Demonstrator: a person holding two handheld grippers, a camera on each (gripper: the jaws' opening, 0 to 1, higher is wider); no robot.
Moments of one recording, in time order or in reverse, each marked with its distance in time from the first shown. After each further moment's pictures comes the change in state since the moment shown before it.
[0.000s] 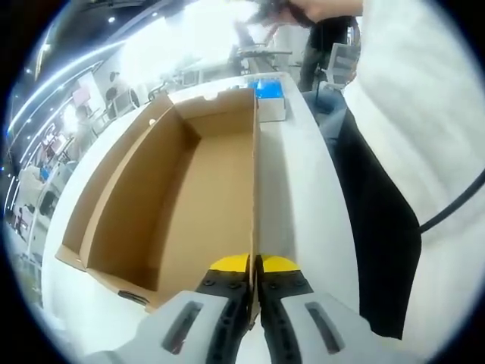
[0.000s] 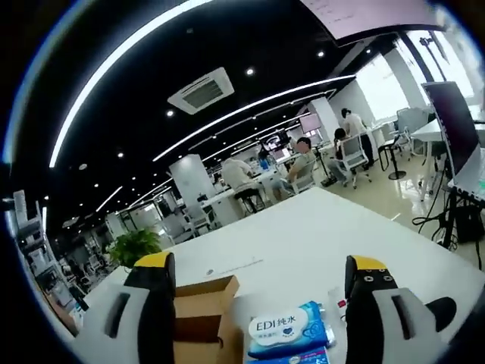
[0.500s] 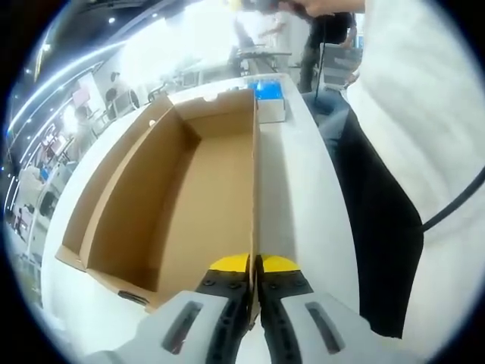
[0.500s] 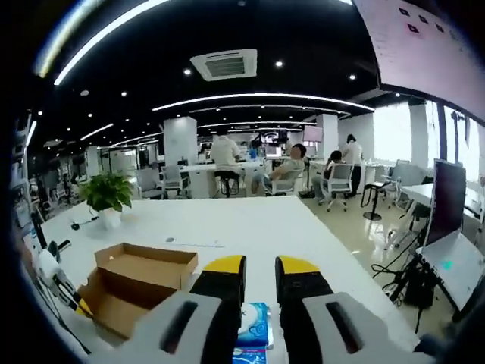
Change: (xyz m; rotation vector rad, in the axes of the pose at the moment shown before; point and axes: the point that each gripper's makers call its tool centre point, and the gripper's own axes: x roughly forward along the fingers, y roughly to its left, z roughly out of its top) left arm 0.000 0.000 0.001 0.001 -0.007 -0.004; right arm -0.012 -0.001 0.017 -0.493 0.081 -0.164
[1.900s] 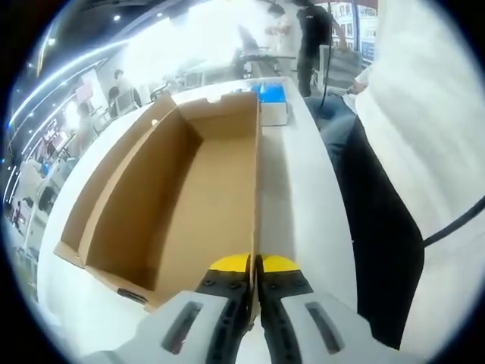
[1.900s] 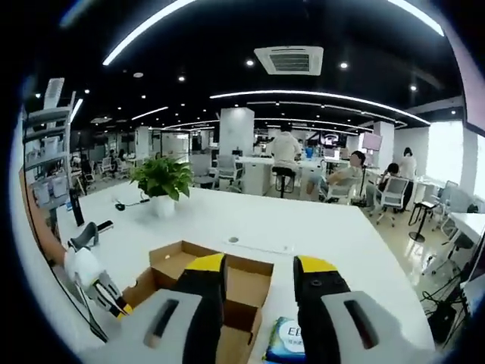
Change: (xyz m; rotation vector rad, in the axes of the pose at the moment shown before) left arm 0.001 0.002 0.001 -0.030 -0.021 -0.003; right arm 0.024 0.148 0.025 -0.052 0.012 0.312
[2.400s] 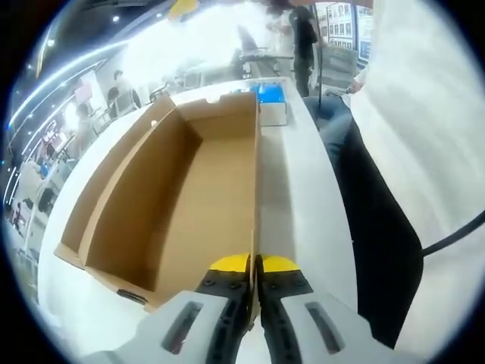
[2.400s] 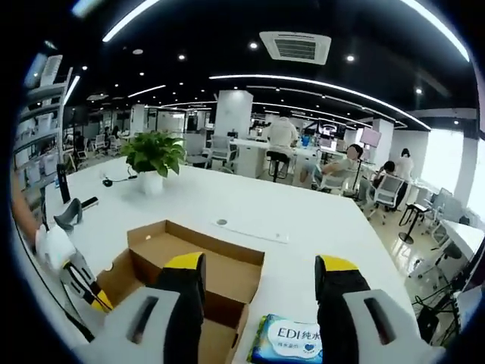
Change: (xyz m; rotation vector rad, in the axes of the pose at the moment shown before) left arm 0.002 -0.001 0.000 0.009 0.002 -0.001; right arm 0.040 -0.014 -0.035 -0.074 0.110 -0.042
